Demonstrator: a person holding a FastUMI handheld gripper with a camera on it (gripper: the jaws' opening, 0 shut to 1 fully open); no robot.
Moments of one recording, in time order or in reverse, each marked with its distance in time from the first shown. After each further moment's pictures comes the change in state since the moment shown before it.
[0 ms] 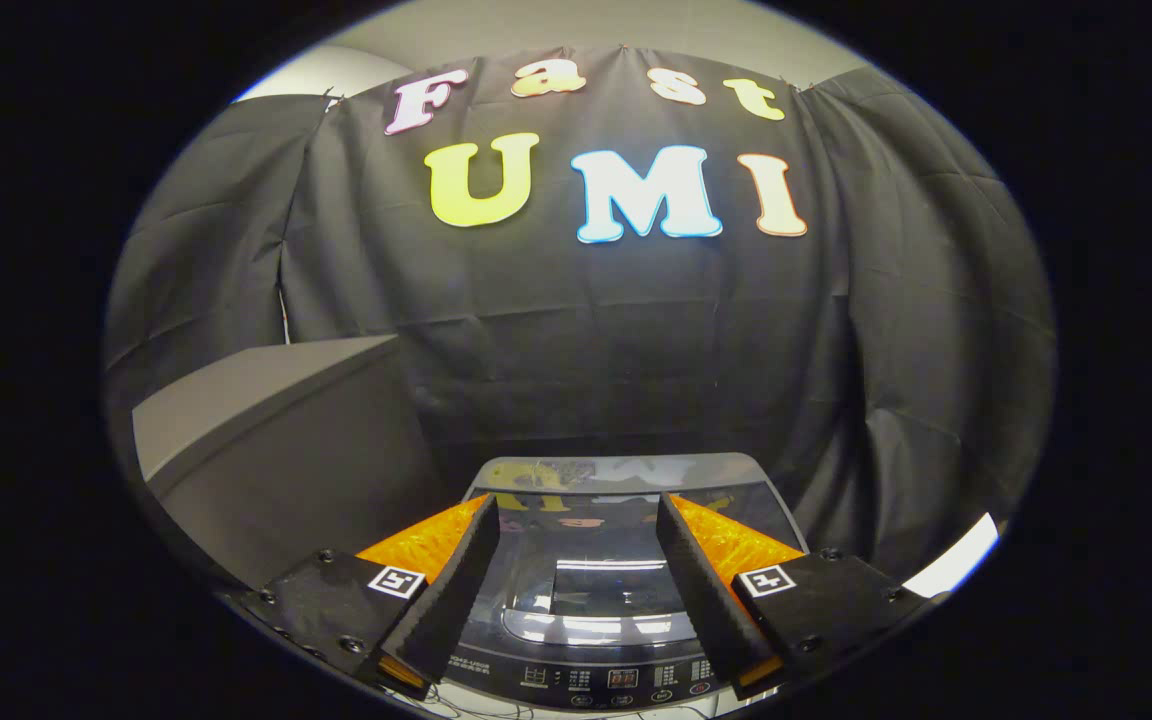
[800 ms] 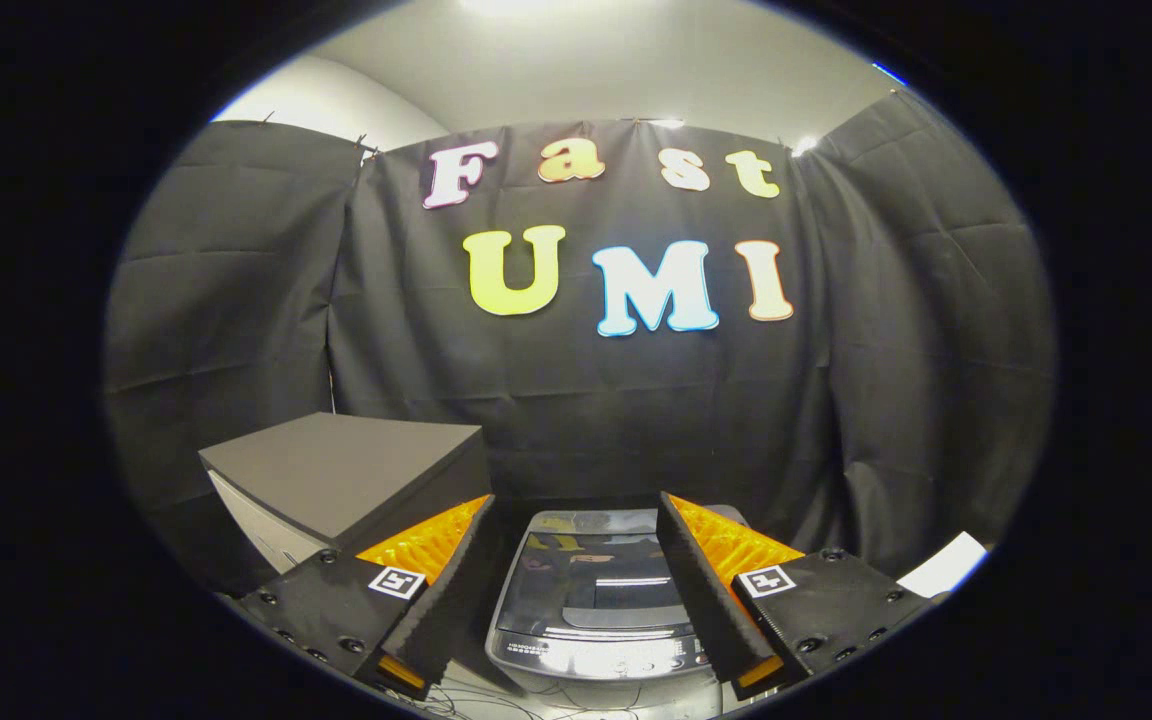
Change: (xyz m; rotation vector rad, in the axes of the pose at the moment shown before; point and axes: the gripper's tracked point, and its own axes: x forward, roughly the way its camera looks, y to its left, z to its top) arm -0.145 0.042 0.064 -0.015 -0.208 0.014
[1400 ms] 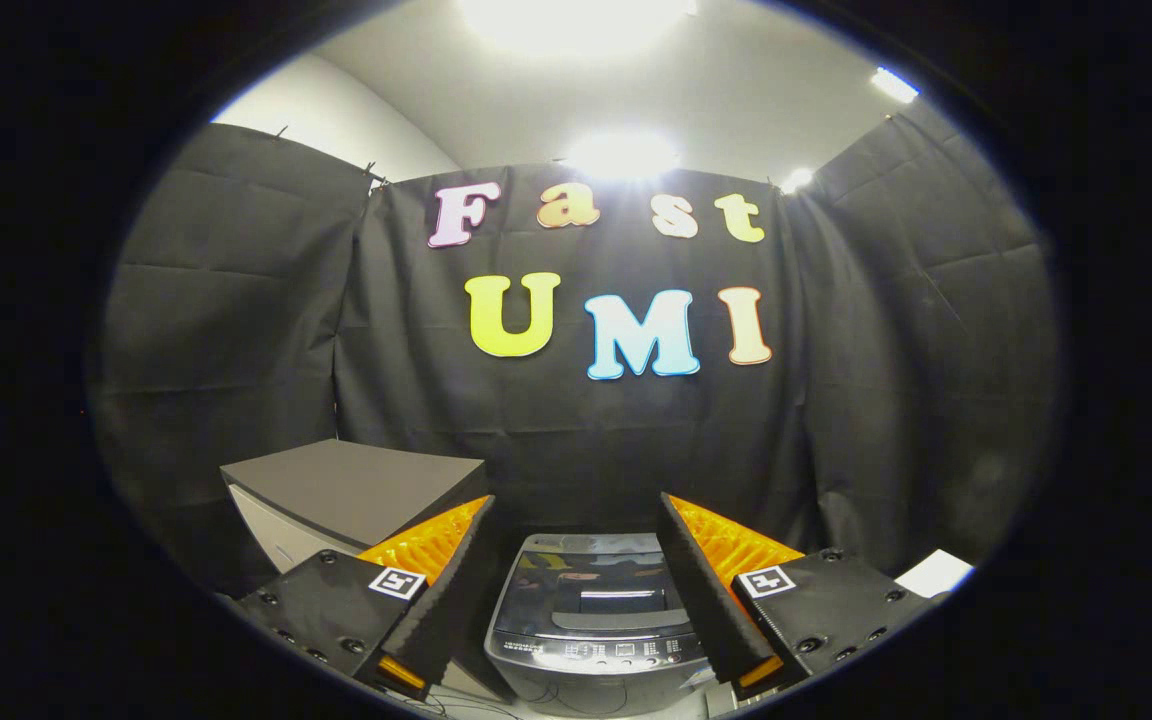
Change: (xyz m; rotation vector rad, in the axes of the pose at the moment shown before) arm -0.065 -0.009 0.040 -0.025 -0.107 -0.026
